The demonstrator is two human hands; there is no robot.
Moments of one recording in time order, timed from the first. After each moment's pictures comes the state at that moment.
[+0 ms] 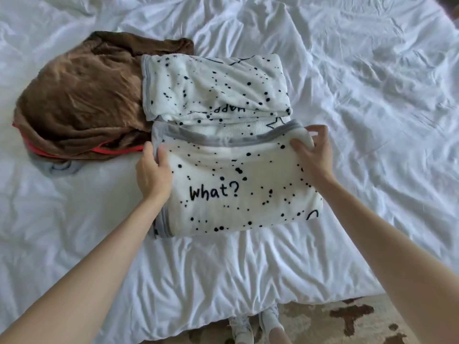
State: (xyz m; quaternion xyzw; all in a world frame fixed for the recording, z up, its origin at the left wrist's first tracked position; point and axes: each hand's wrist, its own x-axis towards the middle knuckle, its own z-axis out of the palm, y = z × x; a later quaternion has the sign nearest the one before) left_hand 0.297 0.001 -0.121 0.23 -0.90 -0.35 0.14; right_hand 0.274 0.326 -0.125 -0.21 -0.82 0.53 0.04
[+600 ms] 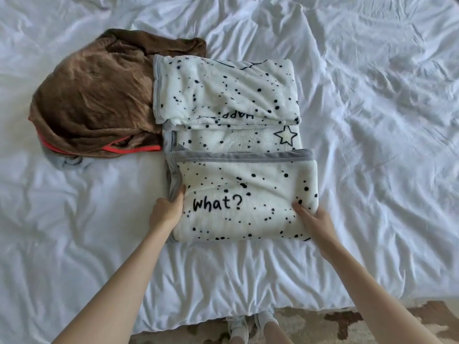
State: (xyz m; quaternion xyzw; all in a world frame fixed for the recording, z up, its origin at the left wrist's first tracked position) left_hand 0.346 -0.006 -0.160 0.44 -0.82 -0.28 -0.24; right_hand 0.375 0.337 -0.152 -0.30 -0.72 0.59 -0.19
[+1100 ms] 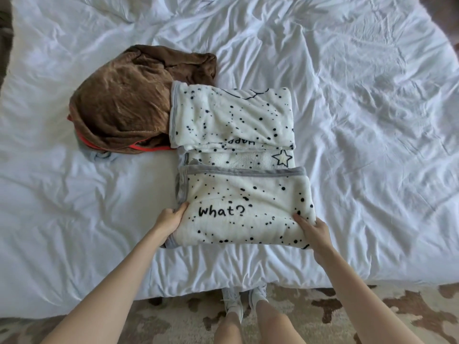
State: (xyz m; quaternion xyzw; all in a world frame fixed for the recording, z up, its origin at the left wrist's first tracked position) left_hand 0.406 -0.017 -0.095 0.40 -0.77 -0.41 -0.28; right_hand 0.413 0.350 -0.089 -0.38 -0.68 0.59 -0.21
